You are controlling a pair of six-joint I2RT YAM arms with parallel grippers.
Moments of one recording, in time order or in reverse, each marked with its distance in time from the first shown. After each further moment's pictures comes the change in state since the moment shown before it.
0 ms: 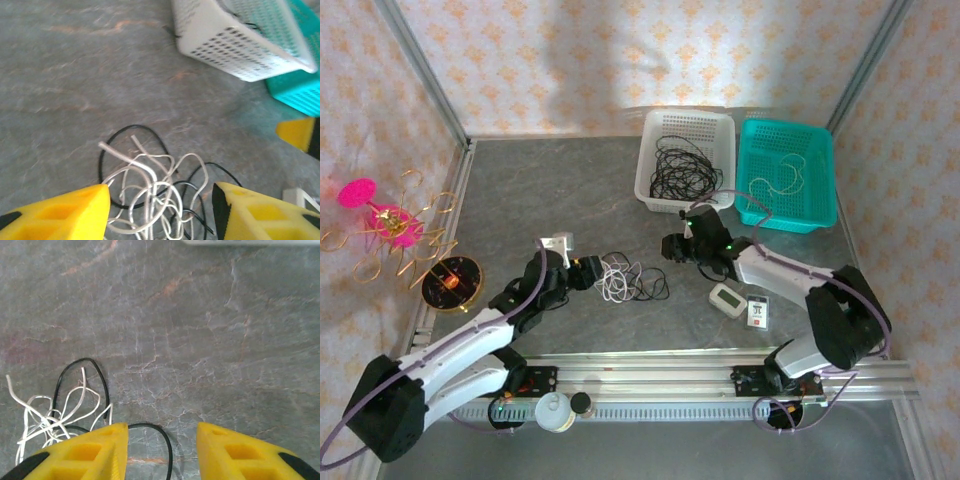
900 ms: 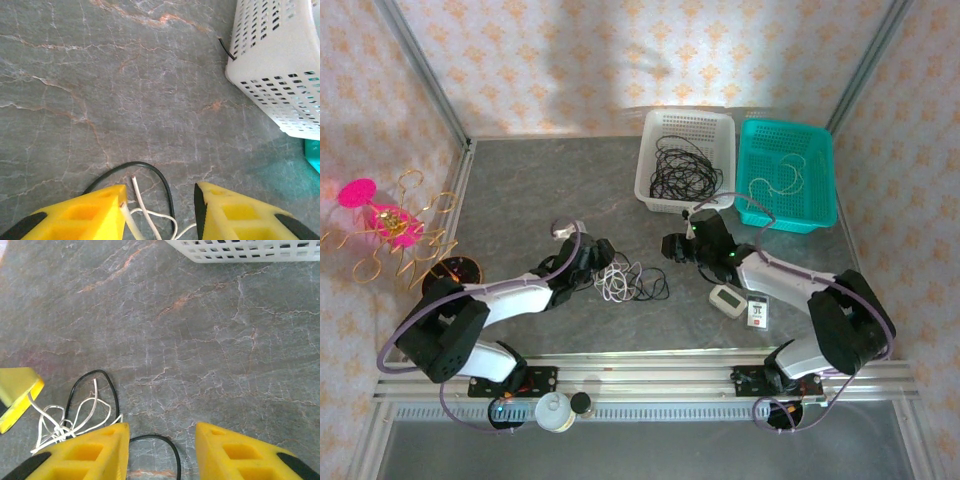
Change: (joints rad) left arm -0.029 0.474 0.158 0.221 -0.125 -0.303; right arm 0.001 -0.050 -0.074 0.122 0.001 0.019
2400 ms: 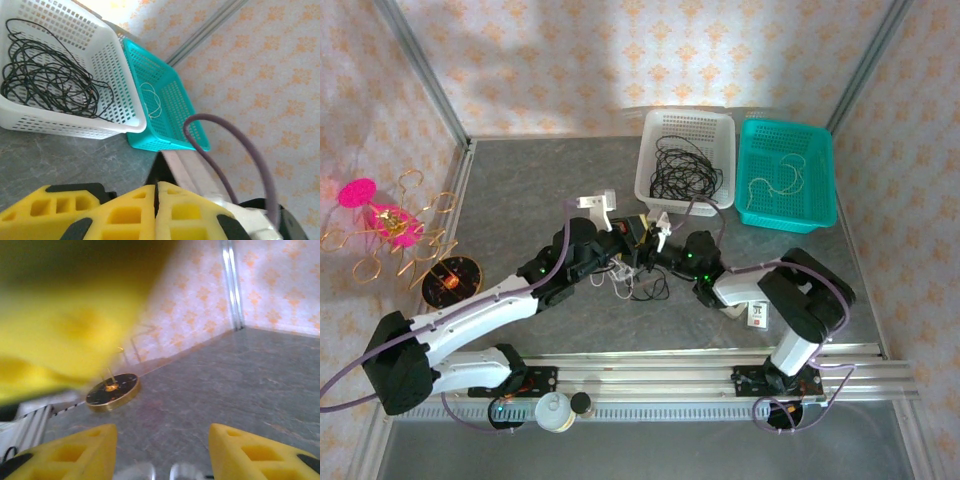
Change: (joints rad) left arm -0.218 -0.246 0.269 -0.053 0.102 0.210; right arm 0.155 0.266 -0.147 1.176 -0.291 -0.282
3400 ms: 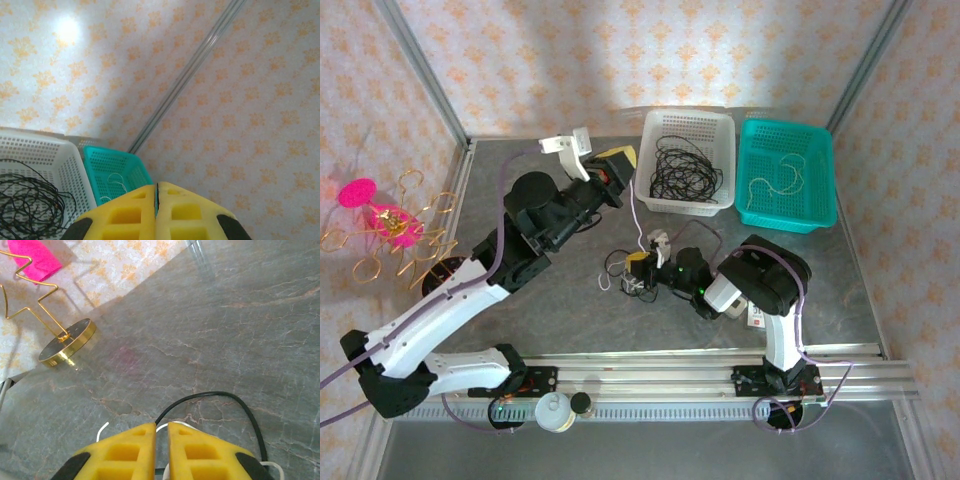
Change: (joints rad) left arm -0.011 -0.020 0.527 -0.244 -0.097 0.227; right arm 0.000 0.266 -0.068 0.085 0.094 0.126
